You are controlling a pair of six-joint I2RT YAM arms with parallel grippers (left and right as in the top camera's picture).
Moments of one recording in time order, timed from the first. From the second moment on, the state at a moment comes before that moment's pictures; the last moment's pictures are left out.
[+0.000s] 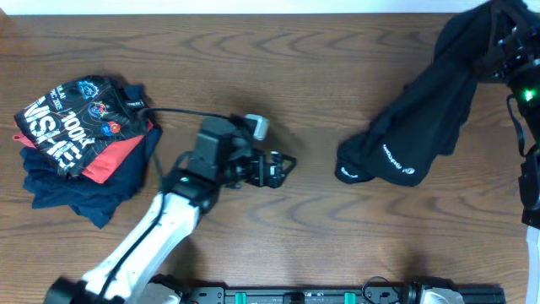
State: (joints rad) left arm -0.44 1.32 0.71 -0.11 0.54 -0.39; right arm -0.10 1.14 1.55 -0.42 -0.27 0.28
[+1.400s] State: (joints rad) left arm -0.71 1.62 0.89 0.36 0.49 -0.55; right arm -0.10 1.14 1.55 -0.55 -0.47 0.26
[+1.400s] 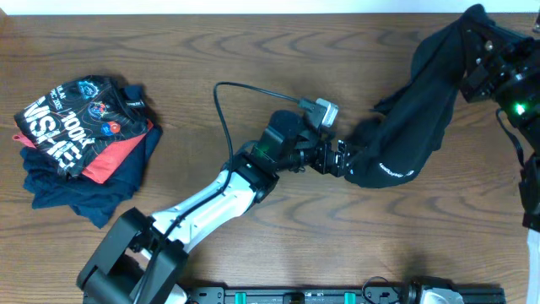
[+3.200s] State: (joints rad) left arm -0.39 1.29 0.95 0.06 0.26 -0.44; right arm -0.20 1.27 1.55 -0.72 -0.32 0.30
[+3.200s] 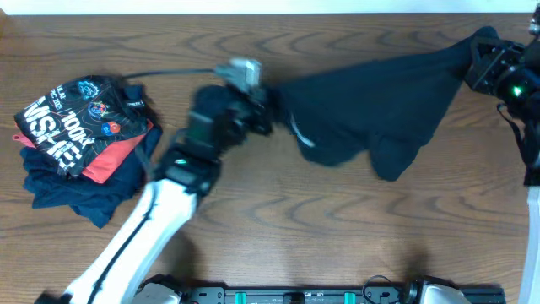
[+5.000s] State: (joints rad) left arm -0.56 1.52 1.09 -0.43 0.41 -0.25; right arm -0.30 1.54 1.55 -0.95 -0.09 0.16
